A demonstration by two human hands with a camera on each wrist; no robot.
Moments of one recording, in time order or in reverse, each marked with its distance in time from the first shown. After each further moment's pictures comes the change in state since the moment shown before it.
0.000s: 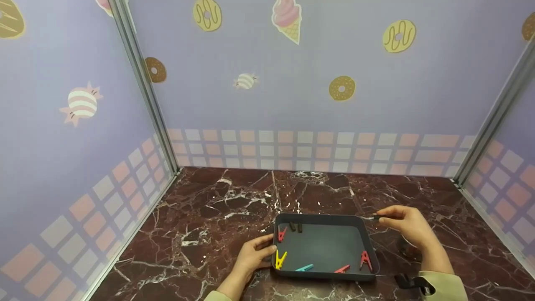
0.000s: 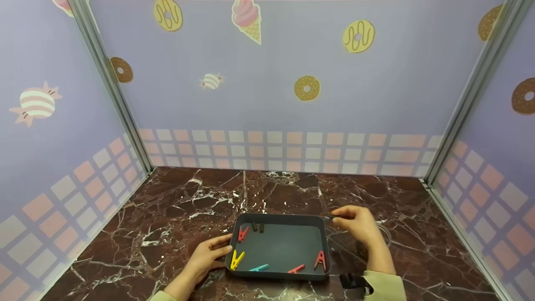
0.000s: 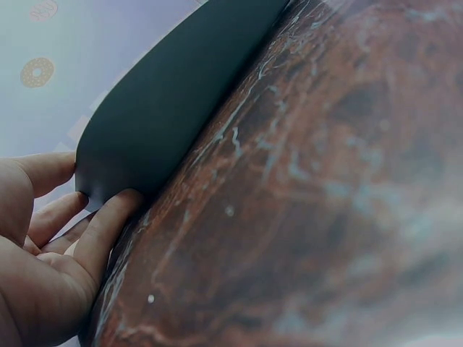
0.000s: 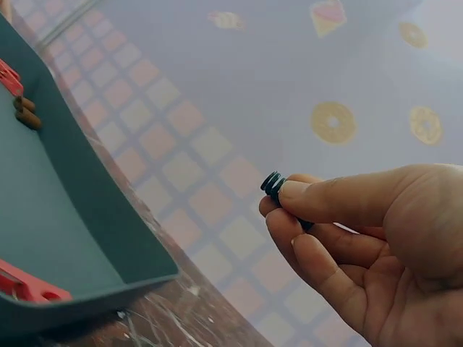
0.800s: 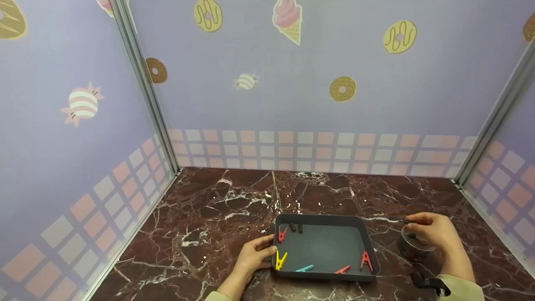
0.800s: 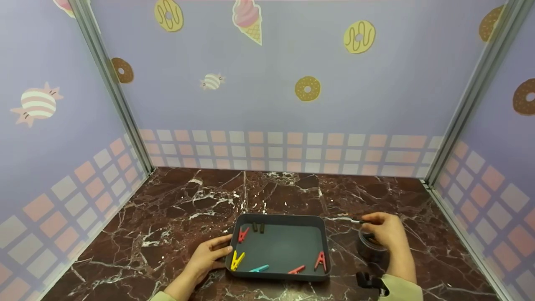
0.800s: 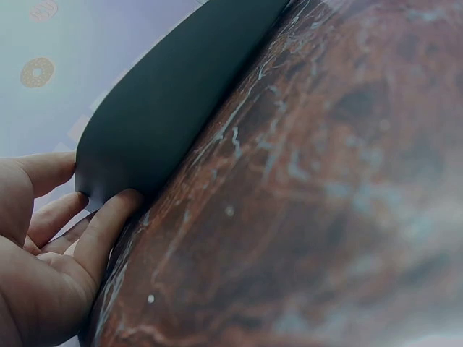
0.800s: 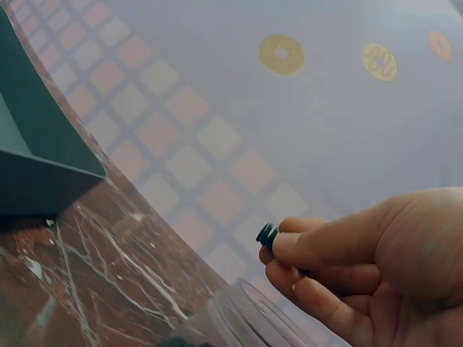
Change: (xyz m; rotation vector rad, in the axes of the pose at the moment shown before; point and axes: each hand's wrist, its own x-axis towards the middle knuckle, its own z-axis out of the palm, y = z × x) left_hand -0.002 0.003 0.000 0.010 0.002 0.018; right_hand -0.016 0.037 -0.042 -0.061 0.055 0.210
